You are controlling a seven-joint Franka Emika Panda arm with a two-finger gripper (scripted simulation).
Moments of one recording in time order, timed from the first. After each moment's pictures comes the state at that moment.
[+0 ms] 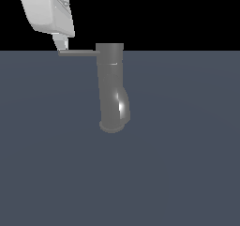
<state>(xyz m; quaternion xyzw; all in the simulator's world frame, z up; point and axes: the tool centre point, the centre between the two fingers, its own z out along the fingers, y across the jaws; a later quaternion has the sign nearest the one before) -0.071 0.141 0.286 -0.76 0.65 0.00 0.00</state>
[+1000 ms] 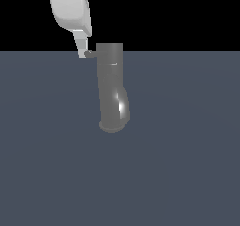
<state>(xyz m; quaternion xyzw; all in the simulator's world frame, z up) -0.116 0.079 0.285 -0.76 0.65 0.00 0.00</state>
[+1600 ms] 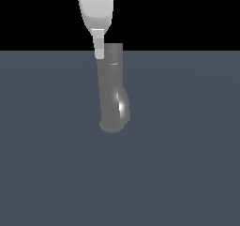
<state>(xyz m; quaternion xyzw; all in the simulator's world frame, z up) -0.124 0.043 0.285 -0.76 0.65 0.00 0.00</state>
